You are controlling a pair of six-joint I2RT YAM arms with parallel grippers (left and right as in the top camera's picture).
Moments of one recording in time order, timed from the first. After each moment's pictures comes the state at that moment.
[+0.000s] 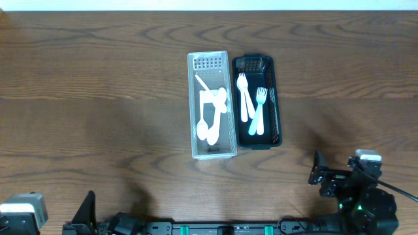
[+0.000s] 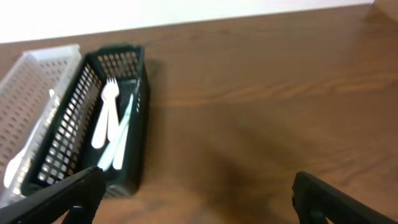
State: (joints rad) left arm -0.35 0.58 1.72 -1.63 -0.27 -0.20; right arm 0.10 0.11 0.54 -0.85 0.11 0.20
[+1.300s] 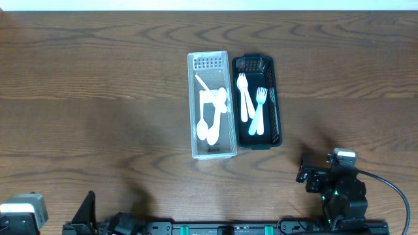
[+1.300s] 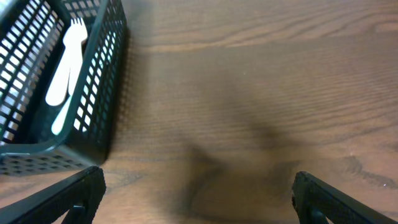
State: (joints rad) left arm -0.35 0.58 1.72 -1.63 -0.27 -0.20; right arm 0.10 0.02 0.22 -0.74 0.11 0.20
